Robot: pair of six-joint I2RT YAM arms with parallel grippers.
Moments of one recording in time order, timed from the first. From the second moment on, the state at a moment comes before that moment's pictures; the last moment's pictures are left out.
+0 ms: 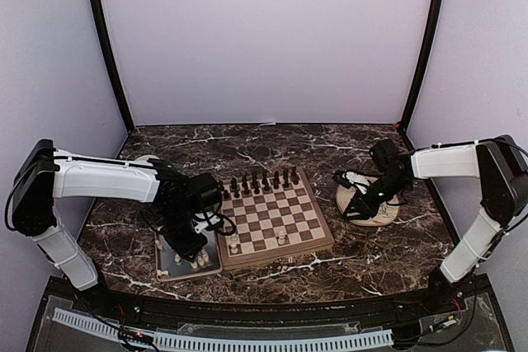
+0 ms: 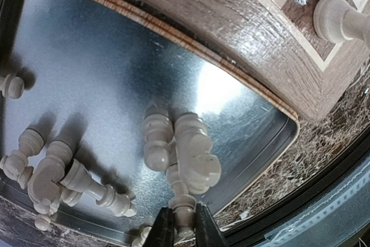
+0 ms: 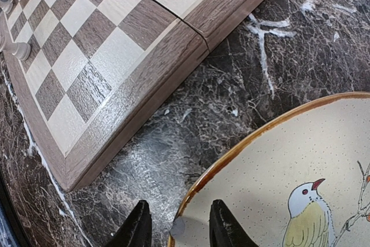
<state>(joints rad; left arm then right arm) -0.89 1.62 1.03 -1.03 0.09 -0.18 0.34 1.61 0.89 -0.53 -0.52 -0.55</state>
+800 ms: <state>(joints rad) -0.89 1.70 1.30 -1.25 -0.14 -0.23 0.34 1.61 0.89 -0.54 -0.52 -0.55</state>
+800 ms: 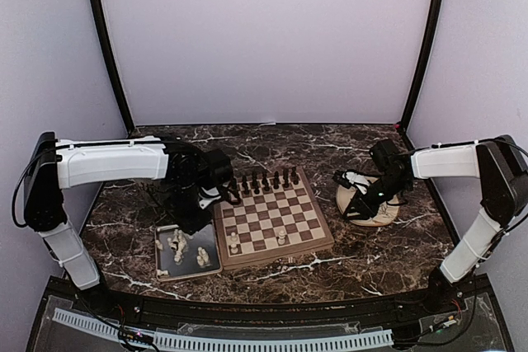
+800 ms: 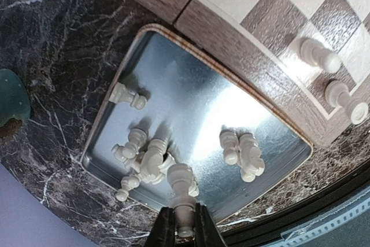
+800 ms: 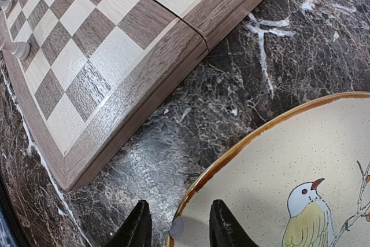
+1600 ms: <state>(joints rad) -1.05 1.91 1.62 -1.10 0.05 0.07 0.34 1.60 0.89 -0.54 -0.52 -0.55</state>
